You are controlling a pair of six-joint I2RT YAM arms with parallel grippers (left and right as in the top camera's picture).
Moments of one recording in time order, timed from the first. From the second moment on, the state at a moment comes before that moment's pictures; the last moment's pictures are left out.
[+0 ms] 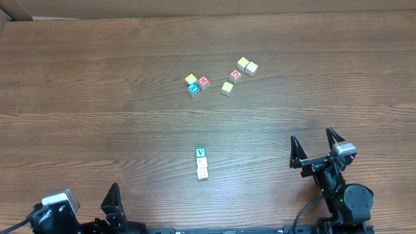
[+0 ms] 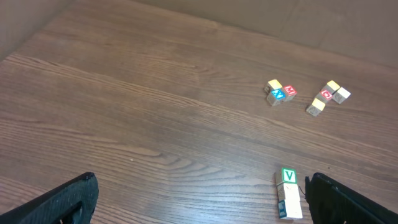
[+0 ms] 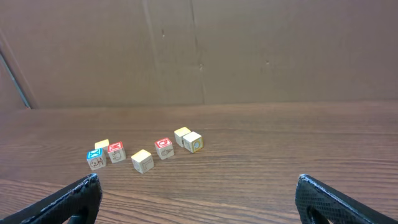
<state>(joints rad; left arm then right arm) -0.18 0.34 1.22 -1.42 -0.26 -0.35 0.05 0.01 0.02 -0.02 -0.20 0.13</state>
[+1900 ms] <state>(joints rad) -0.06 0.02 0.06 0.11 0.06 -0.35 0.05 0.01 0.02 -0.02 -0.20 0.13</state>
